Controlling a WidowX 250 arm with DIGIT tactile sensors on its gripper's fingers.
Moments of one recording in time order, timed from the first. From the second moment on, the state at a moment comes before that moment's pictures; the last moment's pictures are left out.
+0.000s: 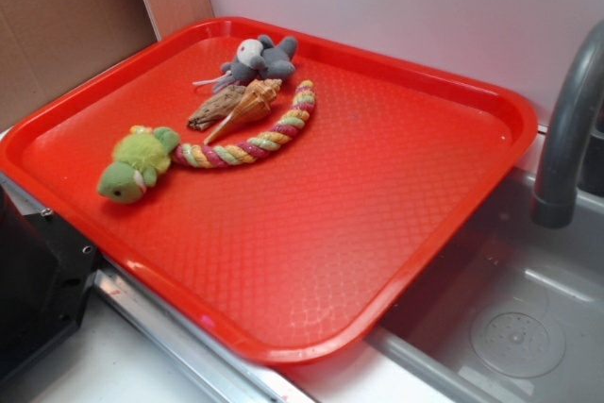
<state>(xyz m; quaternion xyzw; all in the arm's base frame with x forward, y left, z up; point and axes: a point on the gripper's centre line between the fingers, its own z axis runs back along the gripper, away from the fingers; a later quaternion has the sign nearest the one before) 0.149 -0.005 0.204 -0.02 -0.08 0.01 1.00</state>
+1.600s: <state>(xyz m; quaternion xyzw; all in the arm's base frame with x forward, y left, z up) 0.257 0.008 0.035 -0.04 -0.06 -0.13 0.99</state>
